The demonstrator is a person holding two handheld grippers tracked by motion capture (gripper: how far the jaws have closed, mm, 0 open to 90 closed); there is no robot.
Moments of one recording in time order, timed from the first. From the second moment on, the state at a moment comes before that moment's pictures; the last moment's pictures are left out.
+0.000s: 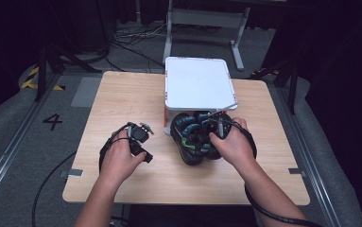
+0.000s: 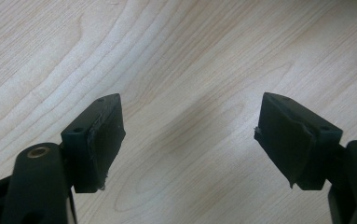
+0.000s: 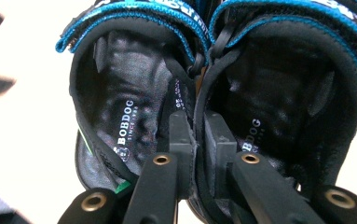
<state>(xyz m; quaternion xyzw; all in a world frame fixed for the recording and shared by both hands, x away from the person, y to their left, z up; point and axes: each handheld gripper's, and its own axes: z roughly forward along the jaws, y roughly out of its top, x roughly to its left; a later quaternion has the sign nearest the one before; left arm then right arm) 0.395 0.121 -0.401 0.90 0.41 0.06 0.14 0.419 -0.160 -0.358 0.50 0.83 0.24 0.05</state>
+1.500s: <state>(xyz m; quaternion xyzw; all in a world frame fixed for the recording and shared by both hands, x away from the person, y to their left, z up) 0.399 0.113 -0.398 0.90 0.40 0.07 0.15 0.470 -0.165 -0.386 0.49 0.77 0.35 0.21</state>
